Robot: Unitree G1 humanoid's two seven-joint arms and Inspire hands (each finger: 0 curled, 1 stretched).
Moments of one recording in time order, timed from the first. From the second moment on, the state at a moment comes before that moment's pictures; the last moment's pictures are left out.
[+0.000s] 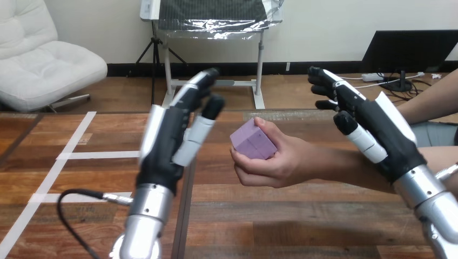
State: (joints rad) left arm -0.06 0.04 -0.11 0.01 0.17 -0.23 0.02; right arm -0.25 -0.47 0.02 0.47 0.11 -0.61 0.34
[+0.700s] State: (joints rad) left arm 0.14 0.08 -0.06 -0.24 0.03 -0.24 -0.07; right arm -0.07 -0.38 0.02 0.17 0.30 -0.52 0.37
